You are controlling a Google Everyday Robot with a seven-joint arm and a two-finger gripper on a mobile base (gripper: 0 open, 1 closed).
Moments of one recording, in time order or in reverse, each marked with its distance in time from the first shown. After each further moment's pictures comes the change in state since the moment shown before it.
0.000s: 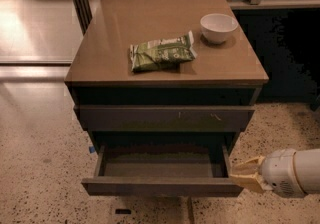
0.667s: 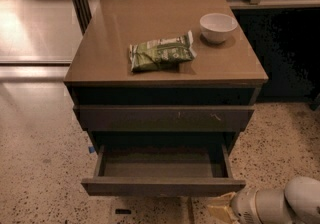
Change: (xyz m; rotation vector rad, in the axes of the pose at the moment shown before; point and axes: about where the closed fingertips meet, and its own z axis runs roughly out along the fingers) arm 0.097 0.024 0.126 -0.083 -0.009 0.230
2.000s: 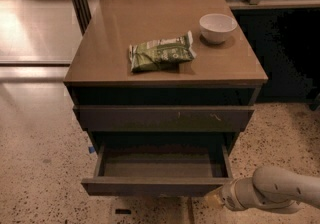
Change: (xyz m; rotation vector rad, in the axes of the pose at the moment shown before) arm 0.040 -0.094 0.083 0.107 0.160 0.080
